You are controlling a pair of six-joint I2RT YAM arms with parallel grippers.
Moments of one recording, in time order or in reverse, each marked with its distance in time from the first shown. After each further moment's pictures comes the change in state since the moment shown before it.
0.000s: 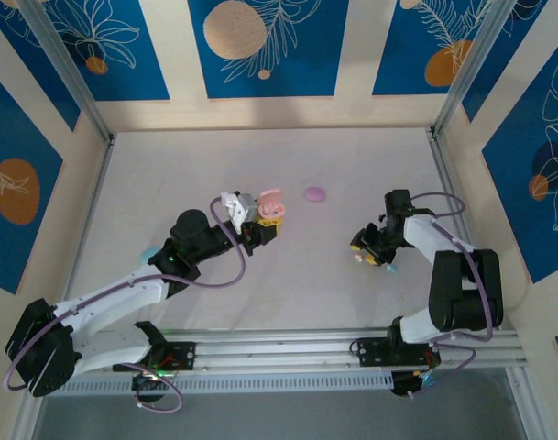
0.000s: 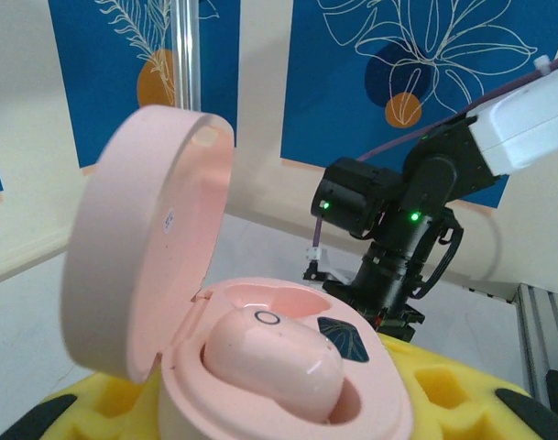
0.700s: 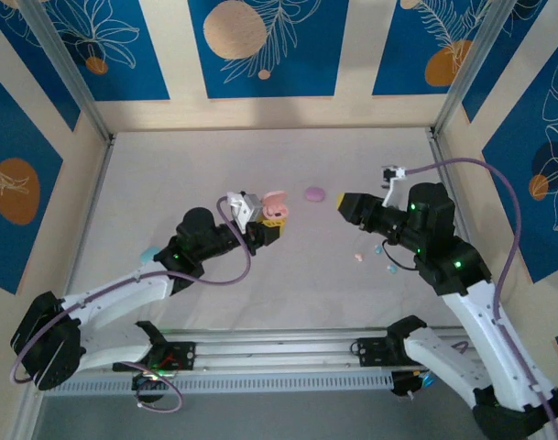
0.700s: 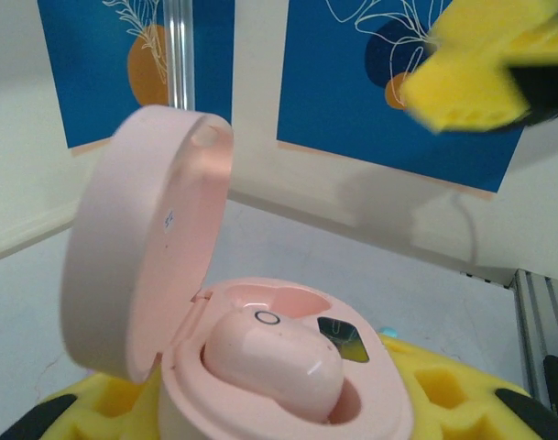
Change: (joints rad) left arm 0.000 0.043 0.007 0.001 0.011 0.000; right arm 0.314 -0.696 0.200 0.101 0.066 0.070
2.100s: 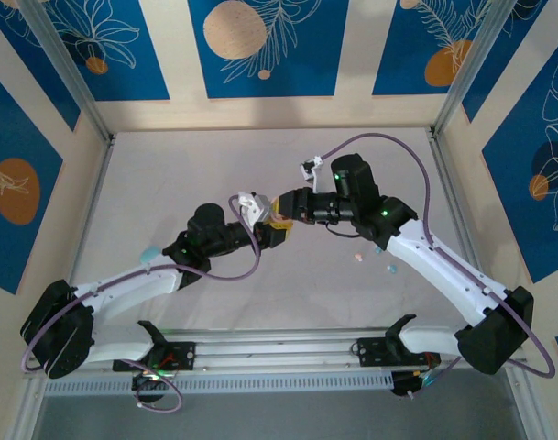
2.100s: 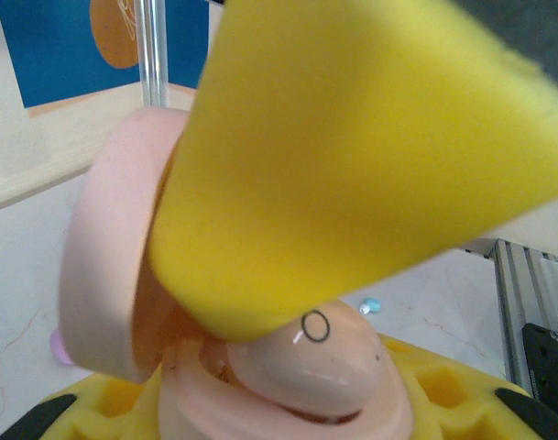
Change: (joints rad) left arm 0.001 0.092 0.036 -0.016 0.063 -0.001; right arm 0.302 0.436 0.161 0.187 -0.247 0.095
